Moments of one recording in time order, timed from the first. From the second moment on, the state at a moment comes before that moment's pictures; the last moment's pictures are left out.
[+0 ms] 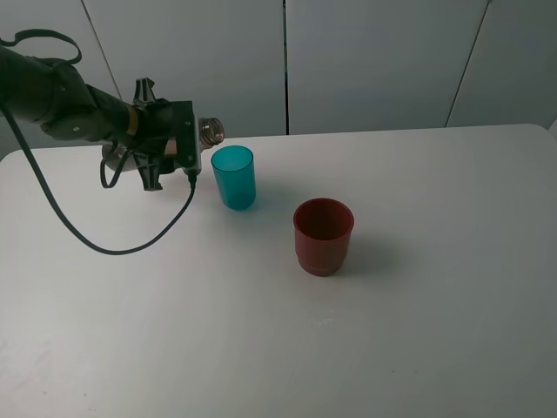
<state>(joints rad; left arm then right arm) -0.29 1.96 -1.14 0.87 0.02 0.42 0.02 0.00 -0.51 0.07 1.10 -0.01</state>
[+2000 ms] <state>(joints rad) -0.29 2.03 -1.26 1.08 -0.01 0.61 0.02 0.00 -0.51 0.07 1.10 -0.01</state>
